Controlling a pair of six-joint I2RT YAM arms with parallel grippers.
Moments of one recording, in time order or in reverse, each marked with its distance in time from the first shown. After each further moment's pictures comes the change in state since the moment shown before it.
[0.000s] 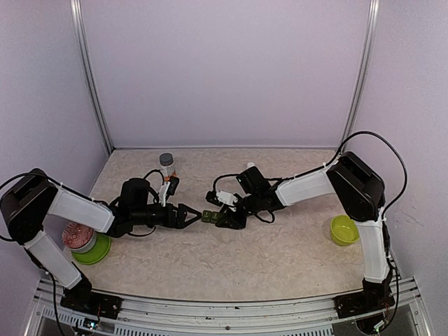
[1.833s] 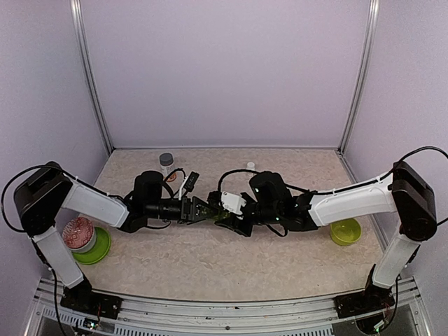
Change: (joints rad) left arm -0.080 0.118 0.143 0.123 0.251 -0.272; right arm 0.205 -0.459 -0.379 0.233 0.290 0.040
